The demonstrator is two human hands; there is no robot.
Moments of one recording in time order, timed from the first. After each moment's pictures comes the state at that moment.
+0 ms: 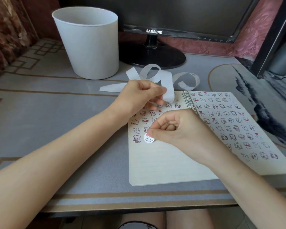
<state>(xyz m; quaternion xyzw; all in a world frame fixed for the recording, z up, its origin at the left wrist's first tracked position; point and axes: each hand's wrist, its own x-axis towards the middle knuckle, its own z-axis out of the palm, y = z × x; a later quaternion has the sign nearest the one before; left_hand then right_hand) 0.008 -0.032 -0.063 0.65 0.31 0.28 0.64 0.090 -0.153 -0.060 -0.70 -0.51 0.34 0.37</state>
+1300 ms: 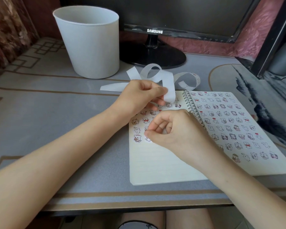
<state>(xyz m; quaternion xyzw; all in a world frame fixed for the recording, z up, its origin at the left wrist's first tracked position) 0.008 -0.034 -0.063 0.65 0.31 0.28 0.64 0.084 -0.150 -0.066 -0.75 -0.55 0.21 0.30</state>
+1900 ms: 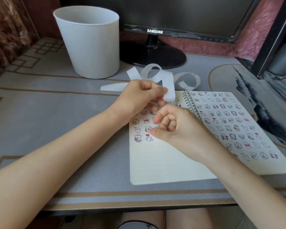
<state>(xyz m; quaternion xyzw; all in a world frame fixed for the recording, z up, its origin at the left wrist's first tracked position) 0.008 -0.035 -0.063 0.65 0.31 0.27 0.64 0.094 -0.149 -0.066 -0.73 -0.53 0.28 0.33</state>
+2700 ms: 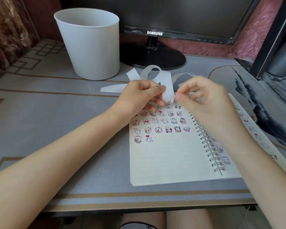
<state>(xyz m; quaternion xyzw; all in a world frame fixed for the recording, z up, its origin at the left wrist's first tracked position) 0.007 -0.033 -0.062 0.64 0.32 0.28 0.64 0.128 -0.143 -0.041 -0.73 -0.52 0.12 0.43</state>
